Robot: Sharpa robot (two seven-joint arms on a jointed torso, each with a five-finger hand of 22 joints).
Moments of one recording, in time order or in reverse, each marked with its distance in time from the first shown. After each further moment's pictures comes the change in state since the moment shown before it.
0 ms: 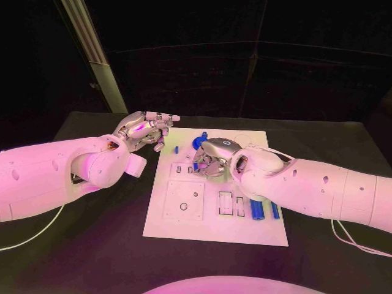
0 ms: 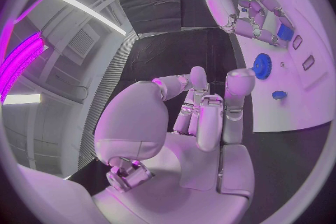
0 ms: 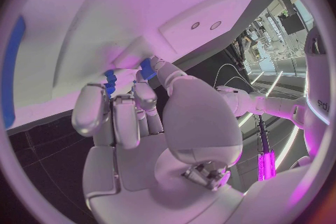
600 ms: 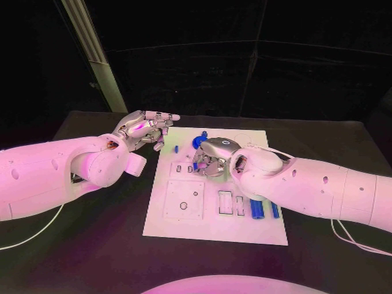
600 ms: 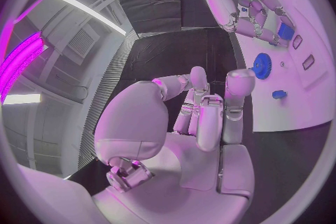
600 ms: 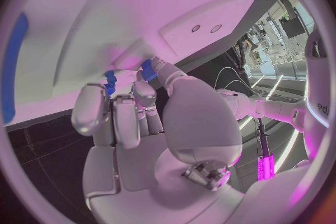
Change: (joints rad) left arm 0.000 0.000 0.000 -0.002 0.001 0.000 -0.001; left_hand 0.000 0.000 0.000 0.000 0.000 -0.001 -0.001 0.000 0.000 0.000 0.000 0.000 0.000 0.000 0.000 0.000 0.000 0.000 0.000 0.000 0.004 0.007; right arm 0.000 0.000 0.002 0.008 -0.031 0.018 -0.020; right_hand 0.000 0.000 -0.006 0.006 0.003 -0.007 0.000 0.001 -0.003 -0.023 -0.002 -0.035 -0.029 0.000 0.000 0.000 0.000 0.000 -0.004 0.004 0.000 -0.013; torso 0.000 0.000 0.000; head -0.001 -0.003
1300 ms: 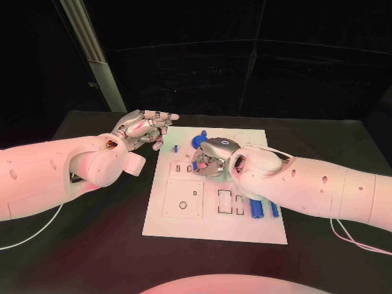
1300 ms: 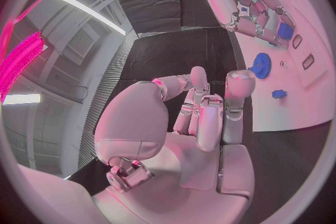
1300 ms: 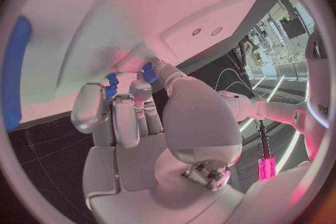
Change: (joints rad) left arm 0.000 0.000 0.000 -0.001 0.001 0.000 -0.002; left_hand 0.000 0.000 -0.003 -0.003 0.000 0.000 0.000 0.000 0.000 -0.002 -0.002 0.000 -0.001 0.000 0.000 0.004 0.000 0.000 0.000 0.000 0.009 0.012; right arm -0.001 -0.001 -0.001 0.003 -0.008 0.010 -0.016; right_hand -0.028 -0.036 -0.049 0.027 0.003 -0.070 0.027 -0.023 -0.014 -0.037 0.023 -0.035 -0.035 0.000 0.015 0.000 0.000 0.000 -0.011 0.011 -0.008 -0.013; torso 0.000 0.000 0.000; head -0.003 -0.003
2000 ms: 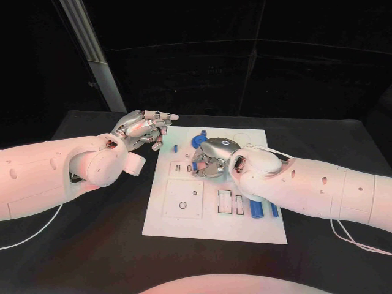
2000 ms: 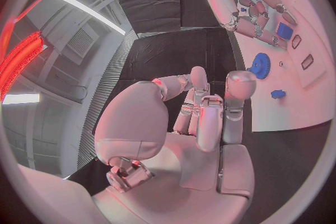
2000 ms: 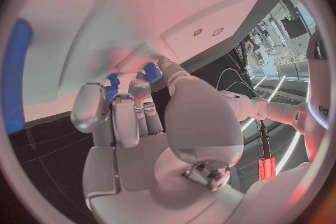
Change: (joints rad) left arm 0.000 0.001 0.000 -0.002 0.000 0.003 -0.006; left_hand 0.000 0.000 -0.003 -0.003 0.000 0.000 0.000 0.000 0.000 0.000 0.000 0.000 -0.002 0.000 0.000 0.009 0.000 0.000 0.010 -0.002 0.010 0.013; right arm -0.003 -0.002 -0.002 0.005 -0.003 -0.015 -0.013; right_hand -0.025 -0.025 -0.081 0.044 -0.007 -0.038 0.006 -0.002 -0.001 -0.019 0.007 -0.010 -0.016 0.000 0.007 0.000 0.000 0.000 -0.004 0.004 0.000 -0.004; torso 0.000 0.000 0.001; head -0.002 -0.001
